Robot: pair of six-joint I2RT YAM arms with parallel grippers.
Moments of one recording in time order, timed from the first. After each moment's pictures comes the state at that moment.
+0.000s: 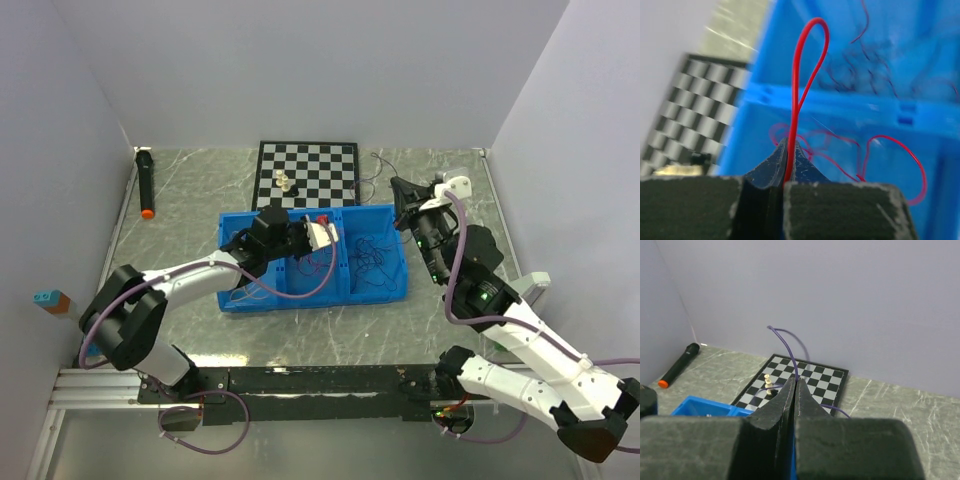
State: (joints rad) left arm -0.71 1.49 0.87 0.30 0.28 0.58; right arm 0.78 0.80 0.92 0.15 0.44 -0.08
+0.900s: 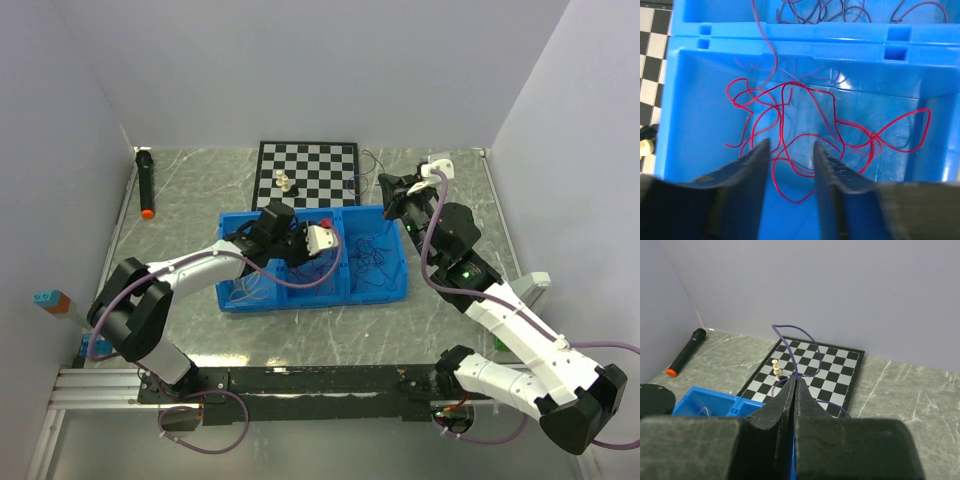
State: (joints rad) left arm -0.68 1.57 0.96 -0.04 0.32 0.66; right arm 0.63 0.94 0.92 0.16 0.27 0.08
